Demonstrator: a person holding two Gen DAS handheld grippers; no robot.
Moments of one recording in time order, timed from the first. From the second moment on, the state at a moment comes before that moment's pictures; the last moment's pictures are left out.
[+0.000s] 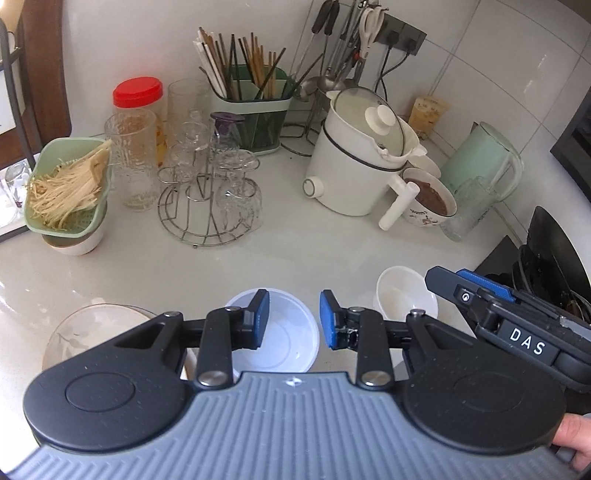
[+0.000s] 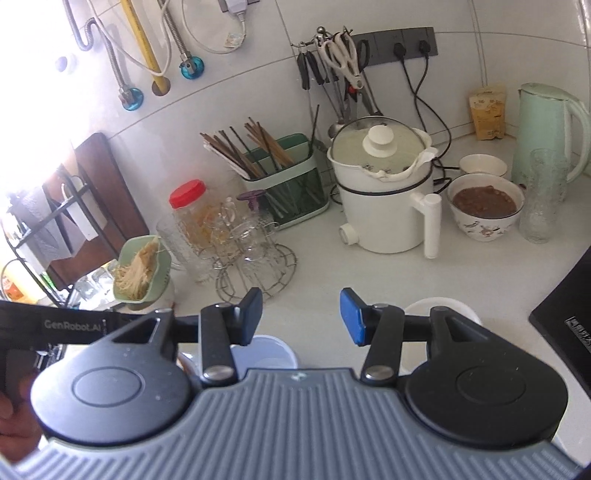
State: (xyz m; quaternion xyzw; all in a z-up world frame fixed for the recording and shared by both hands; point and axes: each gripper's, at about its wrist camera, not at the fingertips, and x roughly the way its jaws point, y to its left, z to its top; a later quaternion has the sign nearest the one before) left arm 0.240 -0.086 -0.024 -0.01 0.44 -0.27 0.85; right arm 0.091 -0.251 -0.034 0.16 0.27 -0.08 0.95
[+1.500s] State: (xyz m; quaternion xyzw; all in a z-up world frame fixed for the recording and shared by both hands) left arm 0.297 -0.226 -0.112 0.06 0.52 -0.33 0.79; right arm 0.091 -0.339 -0.098 0.15 0.27 -0.24 0.92
